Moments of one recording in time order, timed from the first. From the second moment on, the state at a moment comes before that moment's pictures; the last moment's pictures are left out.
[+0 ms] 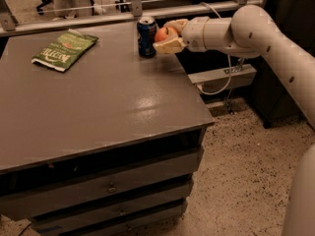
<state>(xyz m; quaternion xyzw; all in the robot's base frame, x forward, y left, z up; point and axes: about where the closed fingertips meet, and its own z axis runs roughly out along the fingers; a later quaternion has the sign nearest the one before) 0.769 -0.038 0.909 -0.49 0.63 0.19 0.58</state>
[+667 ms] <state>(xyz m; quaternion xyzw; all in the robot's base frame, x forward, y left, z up) 0.776 -0.039 0.885 -0.47 0.66 0.21 0.55</state>
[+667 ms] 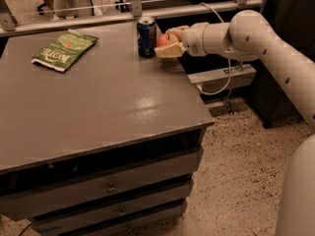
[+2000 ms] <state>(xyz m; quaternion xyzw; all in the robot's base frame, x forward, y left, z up) 0.785 -0.012 0.858 -0.46 0.65 0.25 0.55</state>
